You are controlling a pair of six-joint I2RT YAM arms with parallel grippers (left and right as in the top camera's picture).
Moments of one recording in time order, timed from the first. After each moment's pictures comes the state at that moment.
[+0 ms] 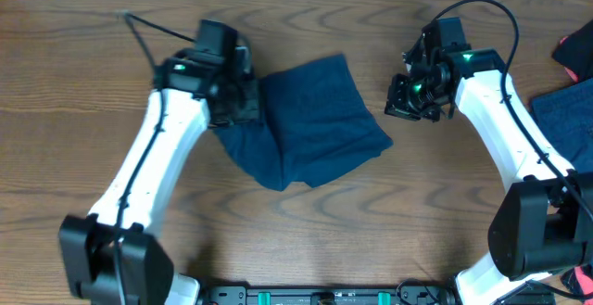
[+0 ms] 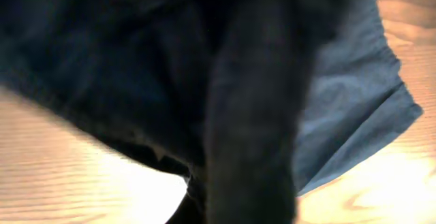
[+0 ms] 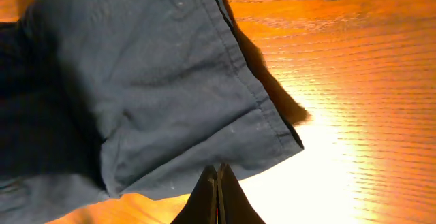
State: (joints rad) left arm -0.27 1.66 1.41 -1.01 0.17 -0.32; right arm 0.16 1.78 1.41 -0.96 -0.36 0.38
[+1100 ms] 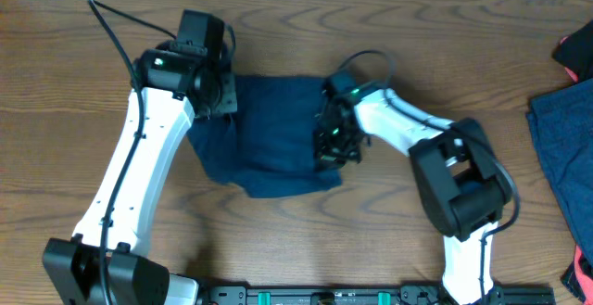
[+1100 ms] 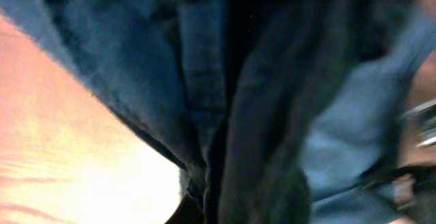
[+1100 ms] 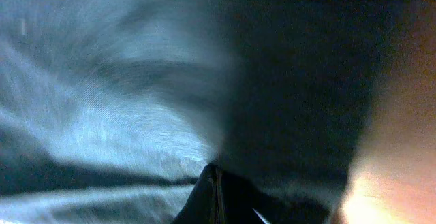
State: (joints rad) left arm -0.21 1.60 1.54 -1.16 -0.09 -0.30; right arm 0.53 2.11 1.37 -0.85 -0.54 0.50
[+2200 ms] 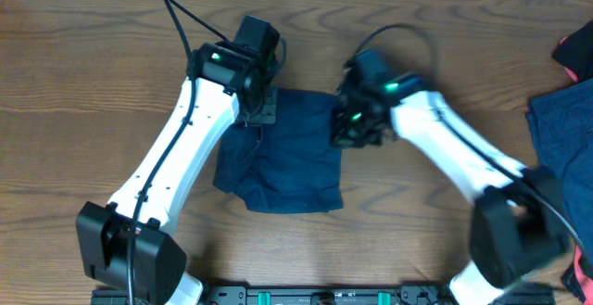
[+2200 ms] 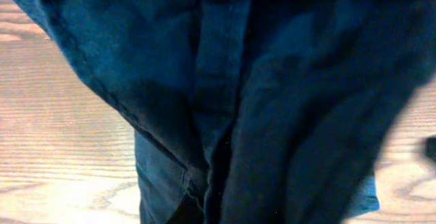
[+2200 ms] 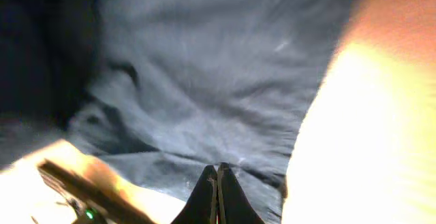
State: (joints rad) left arm -0.40 1.71 1.58 -1.23 -0.06 -0.31; right arm 0.44 1.78 1.33 -0.87 -0.42 0.52
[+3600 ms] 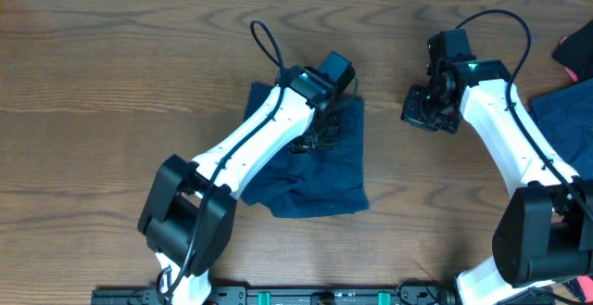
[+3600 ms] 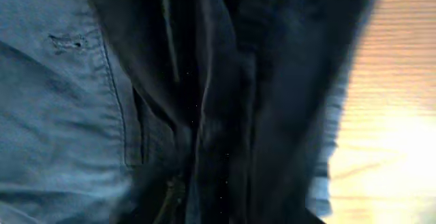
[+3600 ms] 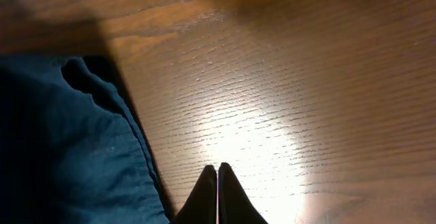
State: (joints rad) left arm -0.65 1.92 1.58 -1.12 0.08 -0.66; right arm 0.13 1.75 1.33 -0.97 -0.09 0.49
